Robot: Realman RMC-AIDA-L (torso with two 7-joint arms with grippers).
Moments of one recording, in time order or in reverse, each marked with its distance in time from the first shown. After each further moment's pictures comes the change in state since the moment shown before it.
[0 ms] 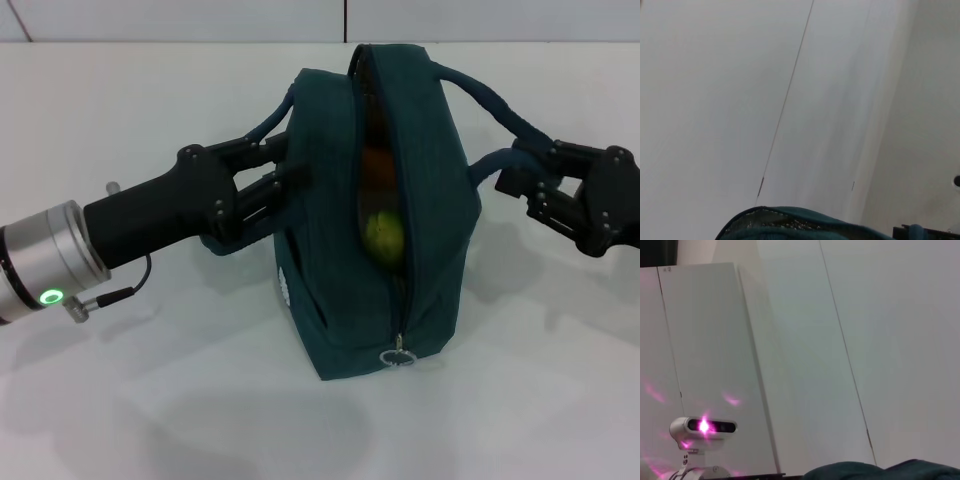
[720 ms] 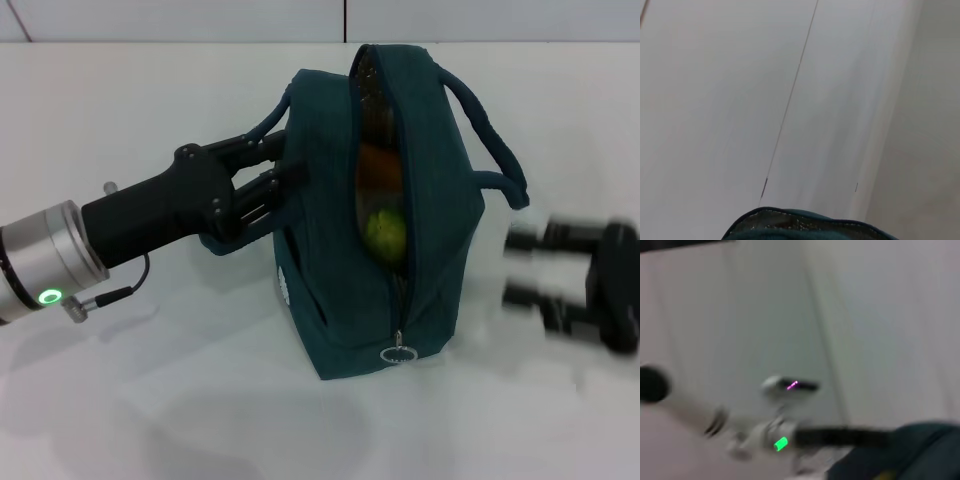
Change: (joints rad) left arm 0.002 0.000 -0.003 -0.002 -0.005 -0.004 0.002; right arm -0.013 -0.043 -0.002 -0.016 -0.173 -0.176 -0.008
